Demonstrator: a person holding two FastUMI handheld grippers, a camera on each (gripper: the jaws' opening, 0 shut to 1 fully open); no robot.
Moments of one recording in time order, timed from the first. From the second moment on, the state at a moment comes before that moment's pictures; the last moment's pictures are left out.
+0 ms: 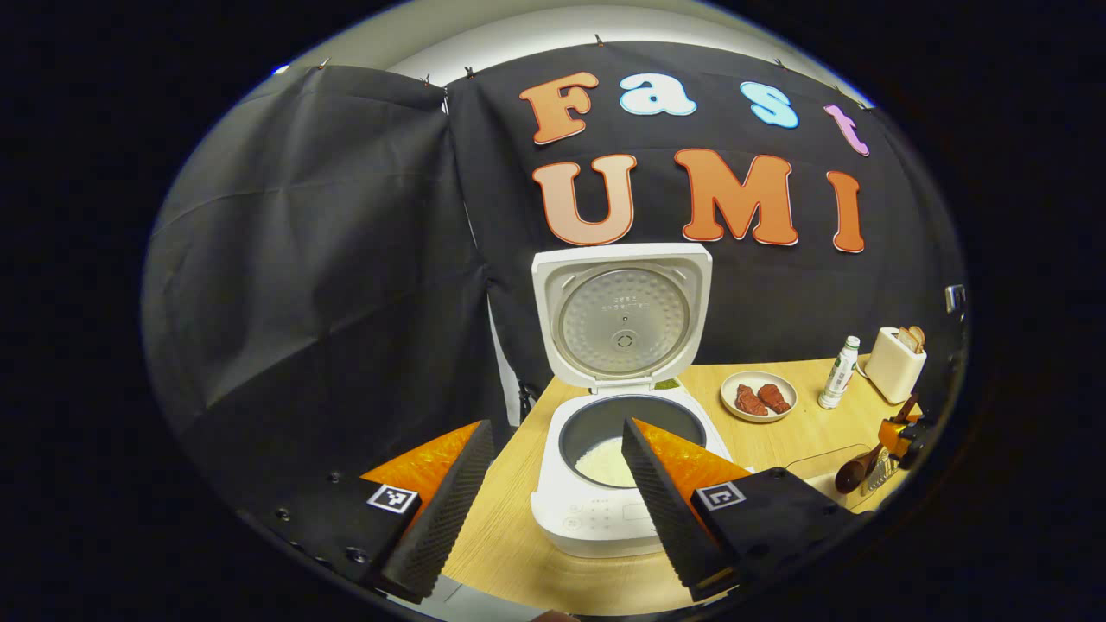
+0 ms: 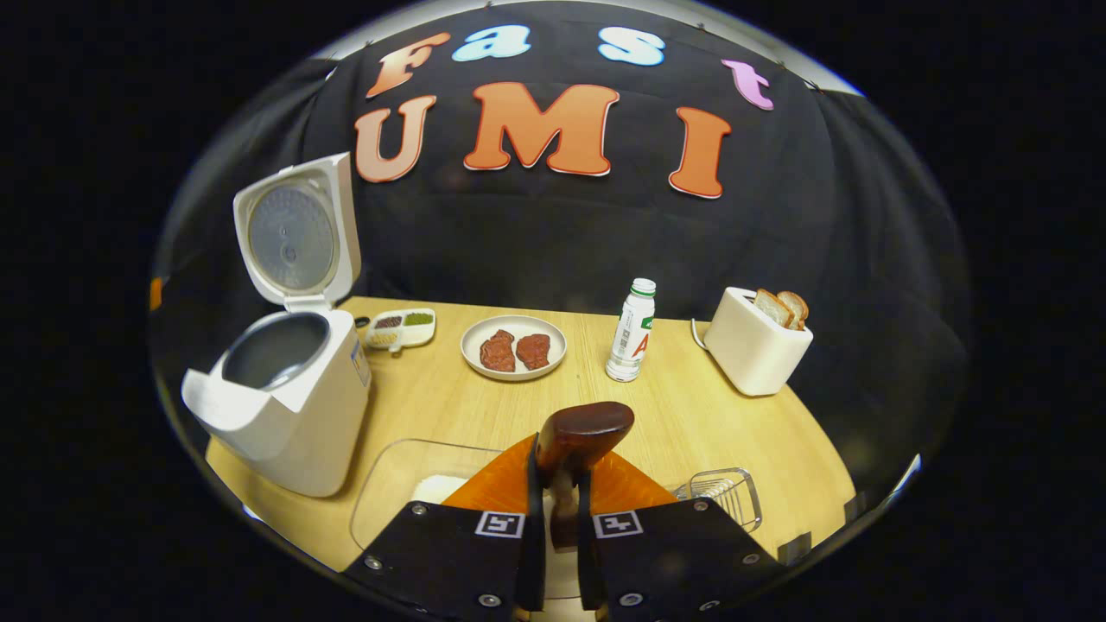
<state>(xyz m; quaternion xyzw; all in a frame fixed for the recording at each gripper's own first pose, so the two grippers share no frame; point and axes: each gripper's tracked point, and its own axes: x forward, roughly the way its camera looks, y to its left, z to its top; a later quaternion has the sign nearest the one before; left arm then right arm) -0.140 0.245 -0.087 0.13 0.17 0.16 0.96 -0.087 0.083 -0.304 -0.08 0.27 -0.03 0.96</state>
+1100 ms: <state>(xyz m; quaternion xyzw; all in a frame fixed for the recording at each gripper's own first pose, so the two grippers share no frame) -0.143 0.252 -0.111 0.13 0.20 0.17 0.96 -0.098 0.124 -0.339 0.03 0.30 0.01 0.95</state>
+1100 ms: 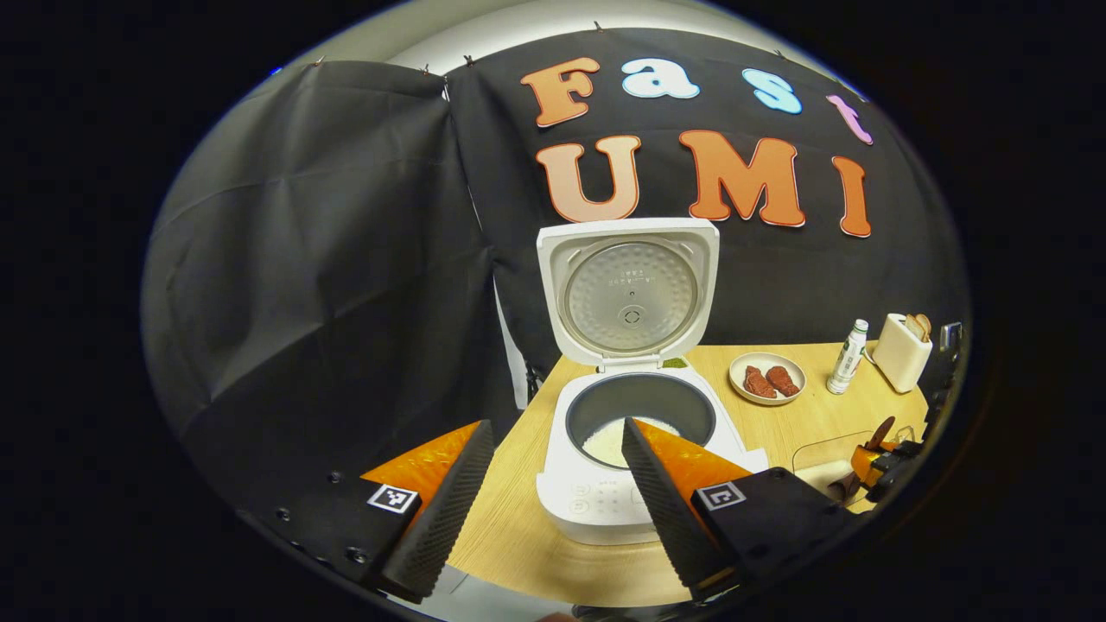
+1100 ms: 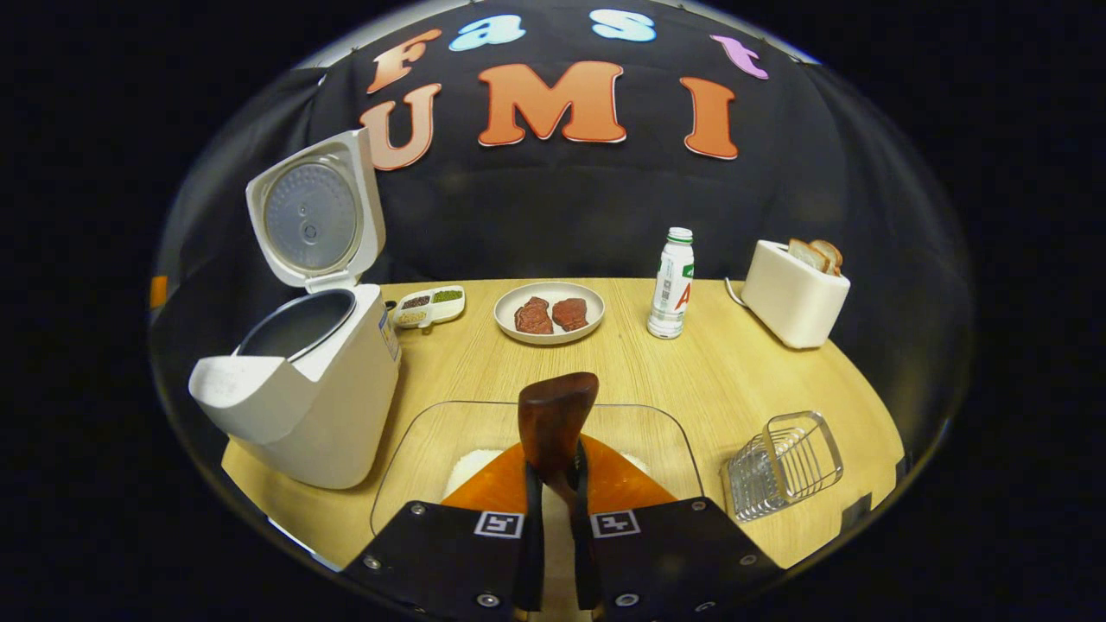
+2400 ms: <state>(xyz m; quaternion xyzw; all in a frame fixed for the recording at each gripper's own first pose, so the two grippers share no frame) -0.142 0.292 -0.110 0.17 0.21 0.15 0.95 -0.093 0.169 -0.337 0.37 0.36 0.03 0.86</state>
